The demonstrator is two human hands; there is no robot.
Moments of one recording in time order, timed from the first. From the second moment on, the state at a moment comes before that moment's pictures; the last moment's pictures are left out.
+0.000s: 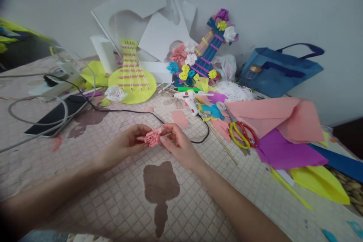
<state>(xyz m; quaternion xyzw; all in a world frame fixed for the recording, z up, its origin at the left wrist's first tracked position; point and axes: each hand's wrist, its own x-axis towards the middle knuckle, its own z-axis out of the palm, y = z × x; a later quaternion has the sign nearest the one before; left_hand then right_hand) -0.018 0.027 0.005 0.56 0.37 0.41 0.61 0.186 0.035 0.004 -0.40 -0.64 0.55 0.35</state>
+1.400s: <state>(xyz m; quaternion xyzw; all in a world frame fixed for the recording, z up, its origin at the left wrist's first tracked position) -0.019 0.029 0.002 0.58 0.36 0.41 0.60 0.181 0.031 0.006 -0.42 -0.60 0.56 0.39</state>
